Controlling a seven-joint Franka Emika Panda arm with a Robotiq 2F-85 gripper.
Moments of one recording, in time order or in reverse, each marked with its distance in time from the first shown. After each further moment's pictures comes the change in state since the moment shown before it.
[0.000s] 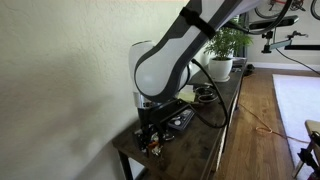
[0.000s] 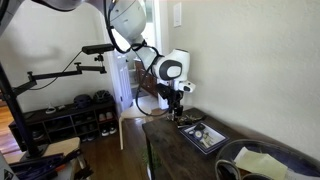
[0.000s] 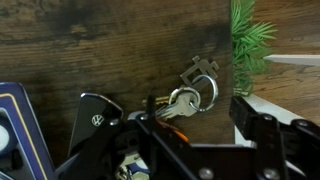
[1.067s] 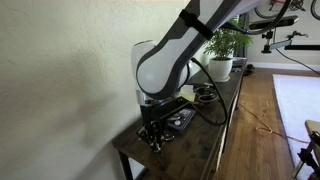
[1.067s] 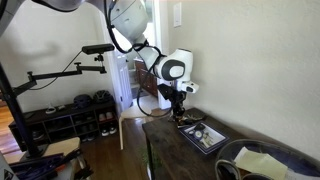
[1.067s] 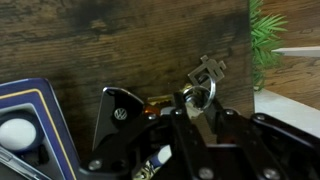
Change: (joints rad) arm 0.000 0.002 -0.030 0.008 0.000 -0.013 0.020
